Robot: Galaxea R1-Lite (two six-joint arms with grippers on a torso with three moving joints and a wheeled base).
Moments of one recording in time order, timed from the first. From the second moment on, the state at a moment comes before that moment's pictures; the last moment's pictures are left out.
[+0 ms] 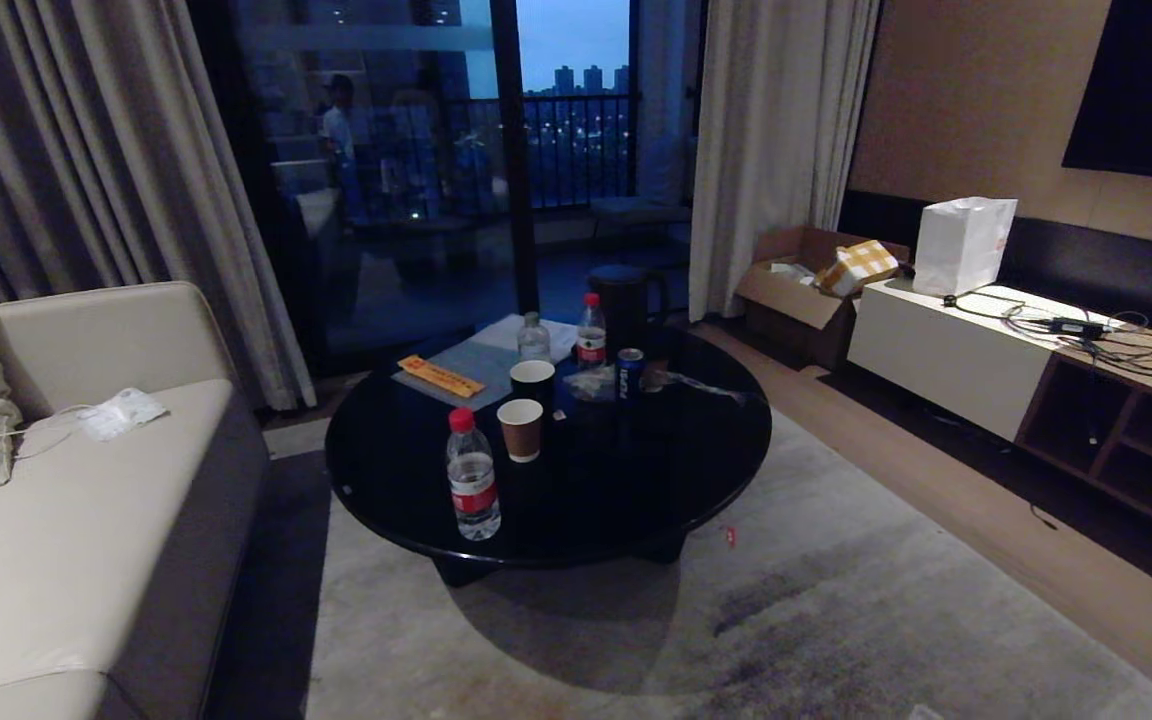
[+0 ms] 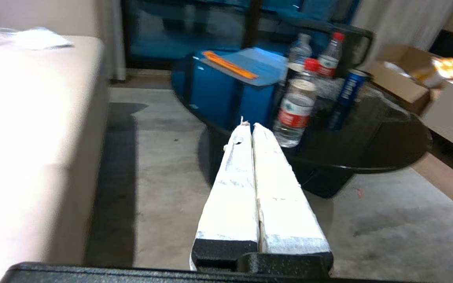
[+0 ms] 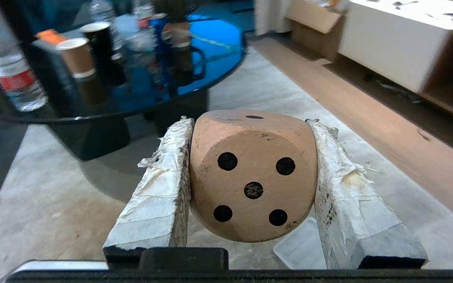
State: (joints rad) left arm 0.00 0.00 0.00 -0.01 0.07 -0.15; right arm 0.00 0.00 -0.05 0.12 0.02 0.00
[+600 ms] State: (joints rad) left arm 0.00 0.00 0.00 -0.01 0.07 -0.15; right arm 0.00 0.00 -0.05 0.12 0.01 0.00
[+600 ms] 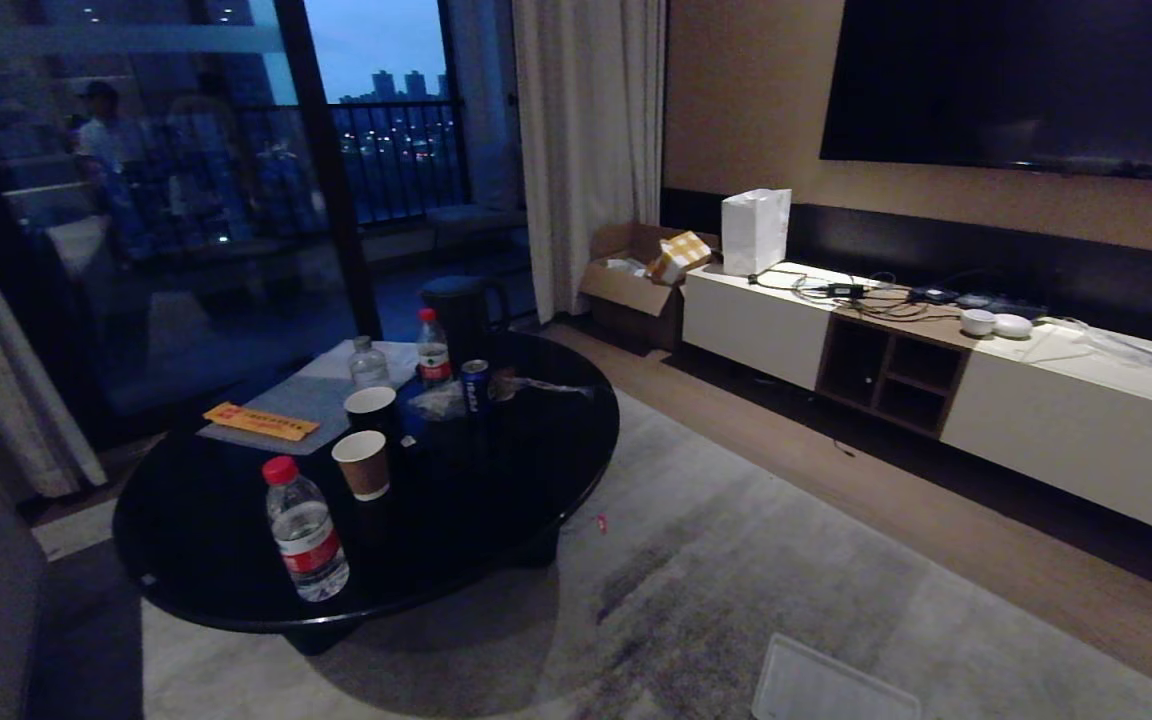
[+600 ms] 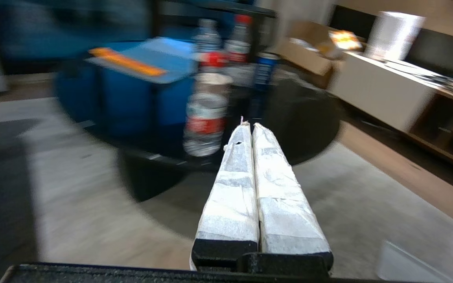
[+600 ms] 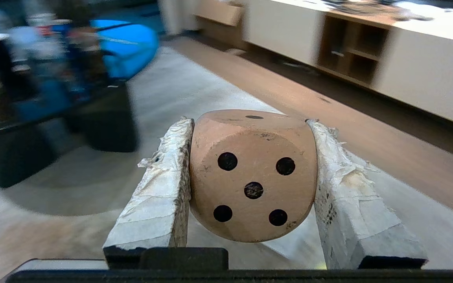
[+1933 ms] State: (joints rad) left arm 0.00 0.00 0.00 -0.01 0.07 -0.15; right arm 0.00 0.00 -0.05 0.12 0.01 0.01
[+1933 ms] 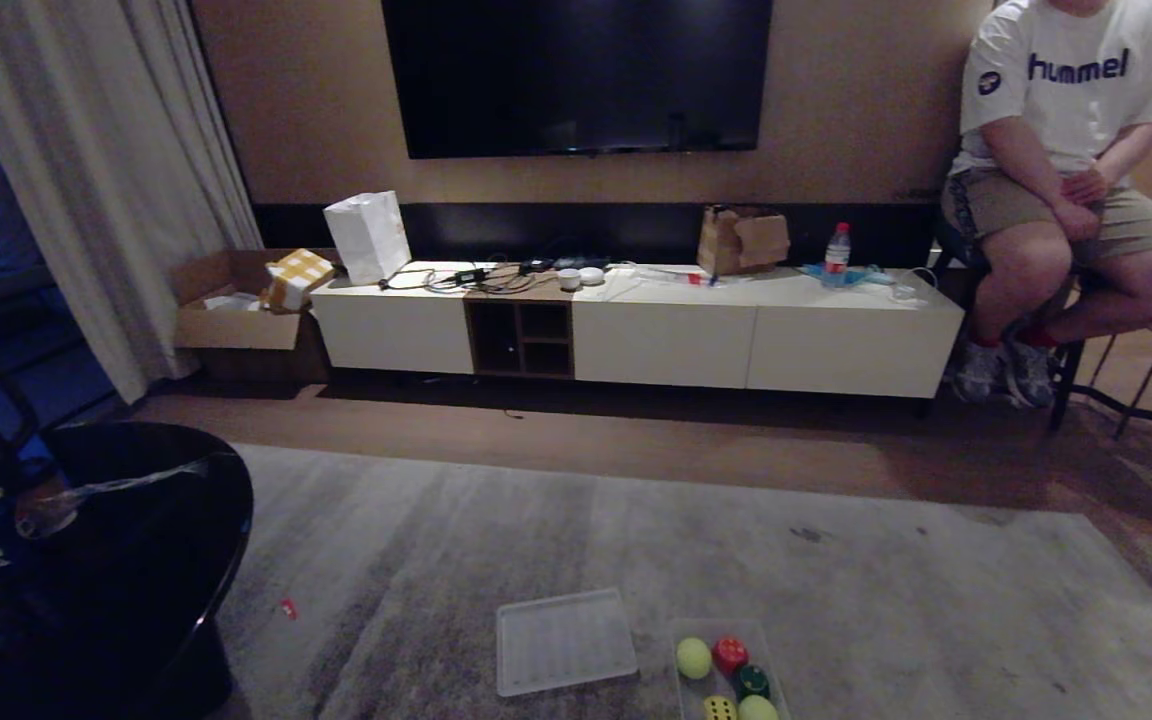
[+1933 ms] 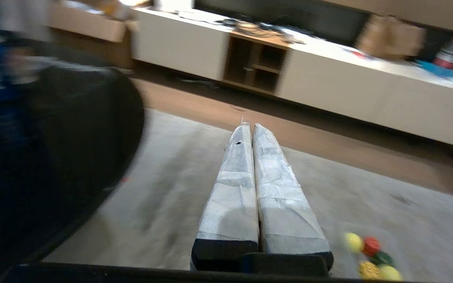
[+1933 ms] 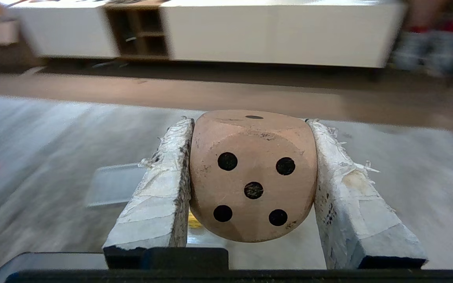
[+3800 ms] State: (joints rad) left arm 0.00 0.00 0.00 -0.01 0.07 -0.15; right arm 0.00 0.00 -0.05 0.12 0.01 0.01
